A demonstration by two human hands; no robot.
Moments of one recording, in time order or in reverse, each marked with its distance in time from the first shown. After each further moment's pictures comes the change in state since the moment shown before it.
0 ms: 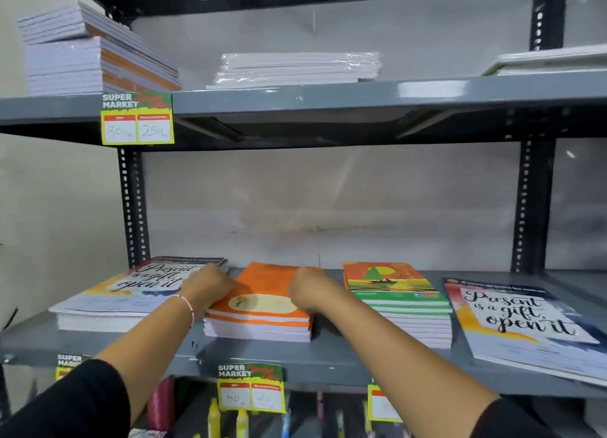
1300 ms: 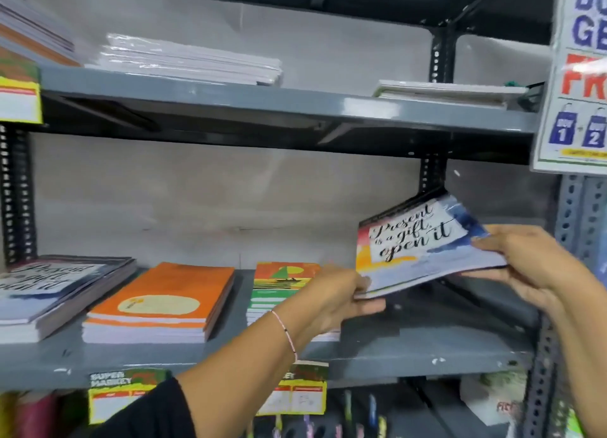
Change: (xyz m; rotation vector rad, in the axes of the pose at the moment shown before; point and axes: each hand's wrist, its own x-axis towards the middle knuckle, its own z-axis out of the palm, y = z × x) left_hand -0.219 0.242 0.103 -1.162 -0.979 0.146; right_hand -0.208 0.257 -0.194 1.075 0.669 0.204
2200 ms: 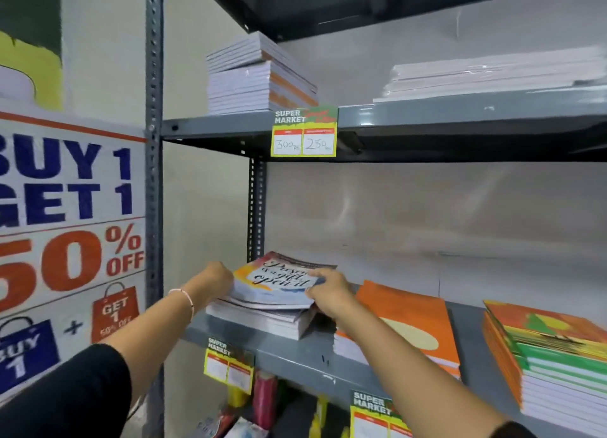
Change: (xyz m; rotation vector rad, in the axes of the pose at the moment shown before) left_hand -0.206 0.099 -0.474 0.979 1.165 -0.113; right_hand -0.071 0.099 0.566 -0.258 -0.690 -0.058
